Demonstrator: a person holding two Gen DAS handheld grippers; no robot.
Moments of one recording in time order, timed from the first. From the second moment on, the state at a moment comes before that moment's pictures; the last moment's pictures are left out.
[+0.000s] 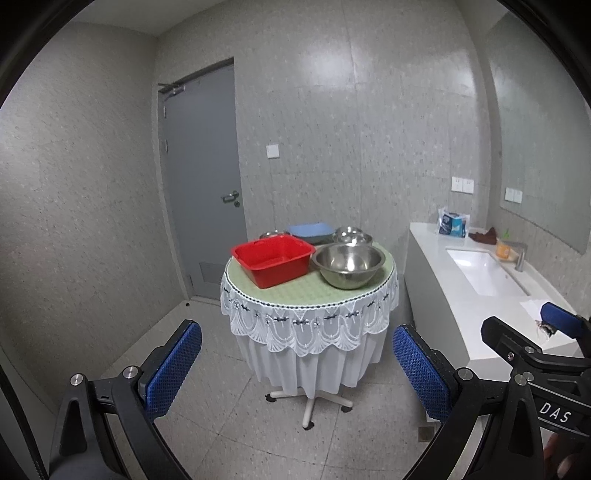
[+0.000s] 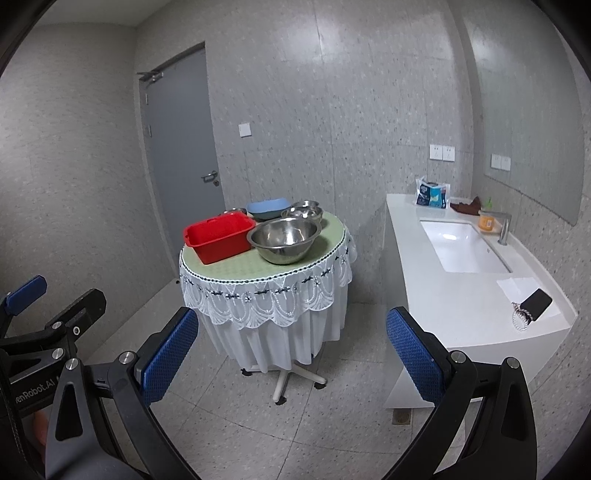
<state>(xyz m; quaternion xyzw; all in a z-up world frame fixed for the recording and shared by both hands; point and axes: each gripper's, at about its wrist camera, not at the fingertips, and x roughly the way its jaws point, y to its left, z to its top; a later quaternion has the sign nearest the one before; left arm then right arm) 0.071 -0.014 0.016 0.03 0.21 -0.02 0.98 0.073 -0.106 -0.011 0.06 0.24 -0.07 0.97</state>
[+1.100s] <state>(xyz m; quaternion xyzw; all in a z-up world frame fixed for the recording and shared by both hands) 0.515 0.052 0.018 0.03 0.30 -0.11 0.95 0.367 -0.140 -0.047 0.08 0.29 -0.16 0.94</state>
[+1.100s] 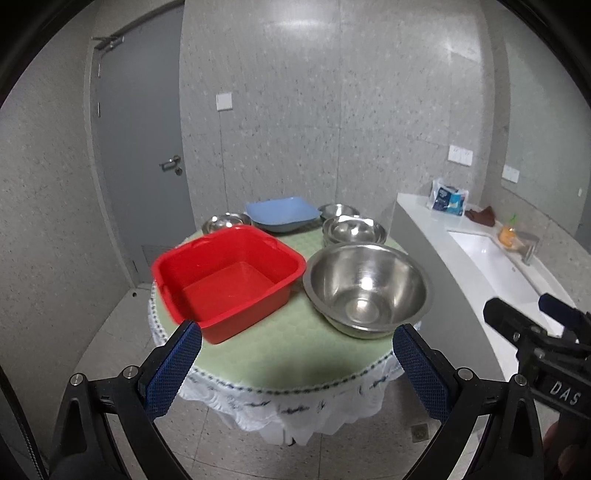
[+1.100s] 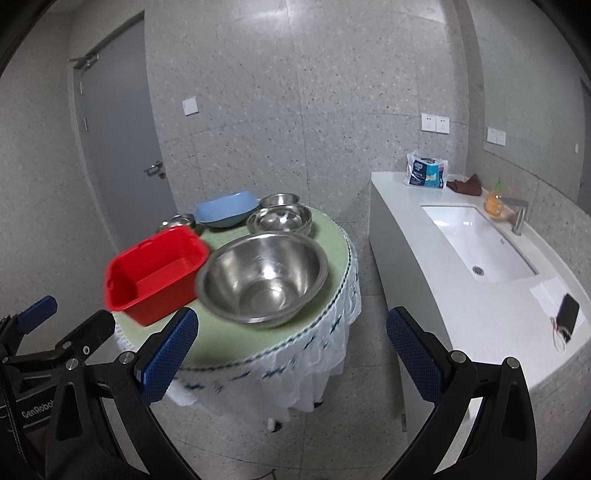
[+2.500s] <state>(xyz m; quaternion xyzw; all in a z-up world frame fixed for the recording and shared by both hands) 0.713 -0.010 -0.016 0.00 0.42 -0.06 0.90 0.553 -0.265 -0.117 0.06 0.45 0.08 0.89</state>
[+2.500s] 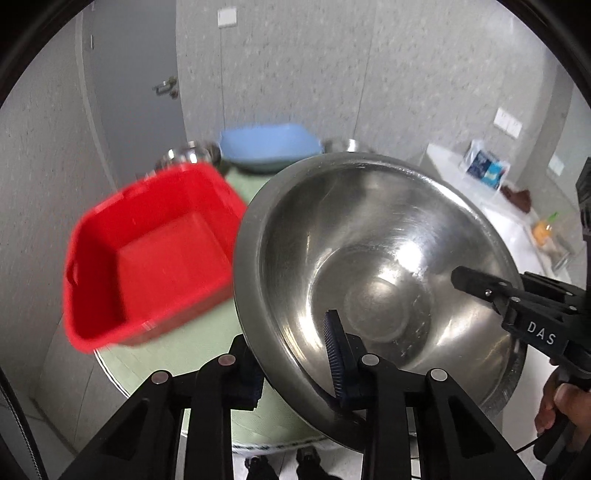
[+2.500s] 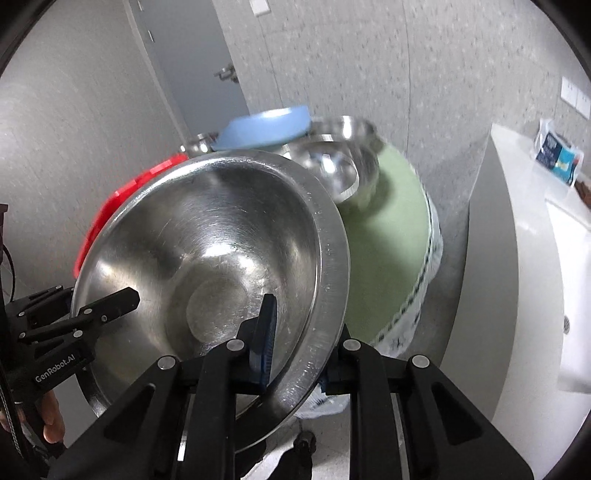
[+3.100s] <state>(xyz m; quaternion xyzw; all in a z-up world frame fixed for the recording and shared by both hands) 0.730 0.173 -0.007 -0.04 0.41 -0.02 0.91 0.657 -0.102 -0.103 0.02 0.43 0.14 0.89</state>
